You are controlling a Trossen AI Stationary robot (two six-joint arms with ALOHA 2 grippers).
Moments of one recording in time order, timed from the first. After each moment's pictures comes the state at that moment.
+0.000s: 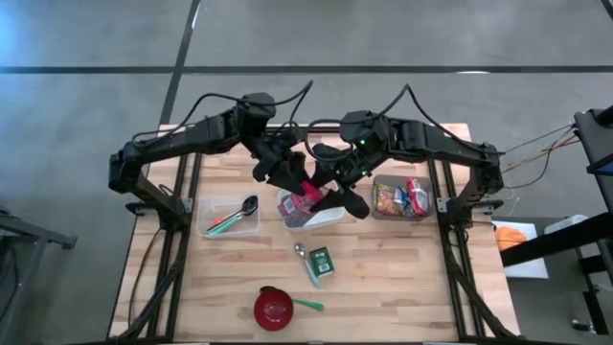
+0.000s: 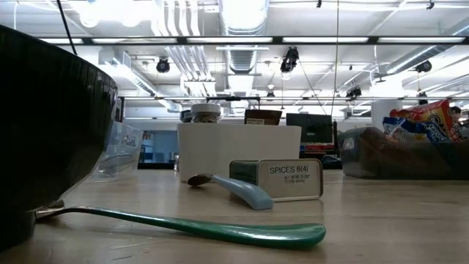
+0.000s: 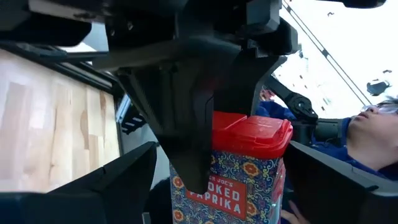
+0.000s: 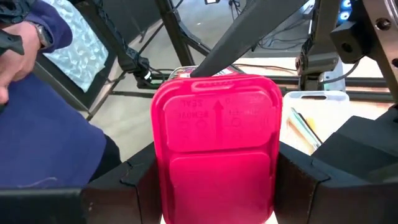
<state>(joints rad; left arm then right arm) 0.26 1.57 1.62 -0.35 0.98 -0.71 -0.02 1.73 2.09 -0.84 -0.51 0.11</state>
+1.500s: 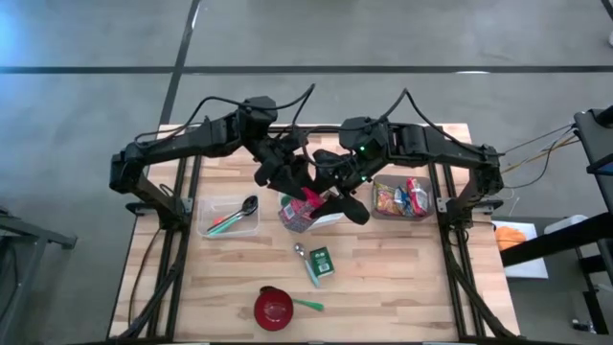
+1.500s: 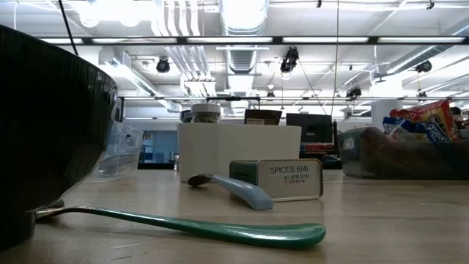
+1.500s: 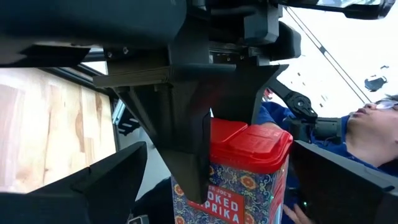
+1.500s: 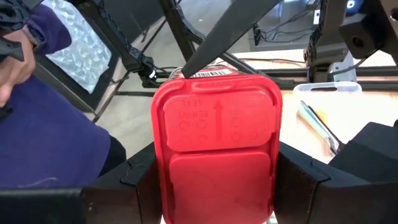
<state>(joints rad) 0.22 1.57 1.62 -0.31 0.98 -0.73 0.01 1.74 2.09 -0.86 -0.49 0.16</state>
